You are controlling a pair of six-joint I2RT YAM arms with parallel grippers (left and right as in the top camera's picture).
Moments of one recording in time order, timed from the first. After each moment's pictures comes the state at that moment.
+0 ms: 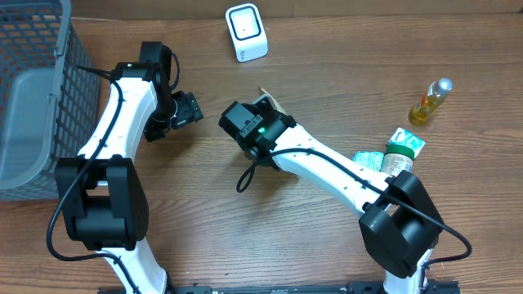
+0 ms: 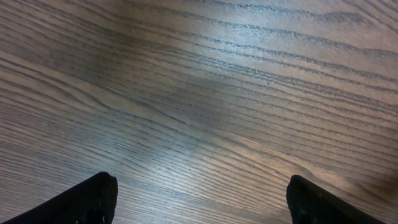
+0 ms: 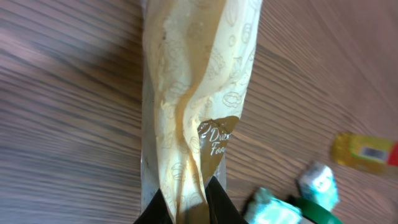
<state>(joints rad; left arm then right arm) -0.04 1.96 1.56 -1.05 0.04 -0.49 0.81 1.97 1.56 -1.05 0.61 0.28</state>
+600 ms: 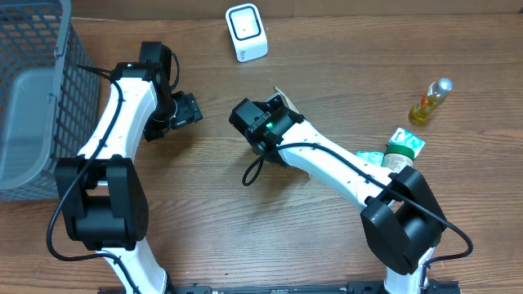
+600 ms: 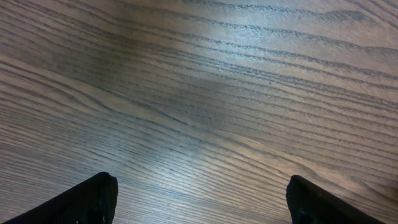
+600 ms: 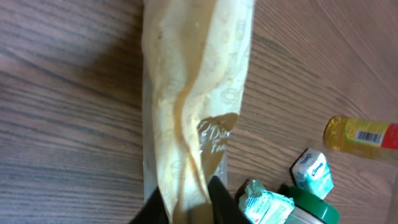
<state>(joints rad) -0.04 1.96 1.56 -1.05 0.03 -0.47 0.77 1.97 1.54 -1.06 0.62 0.31</state>
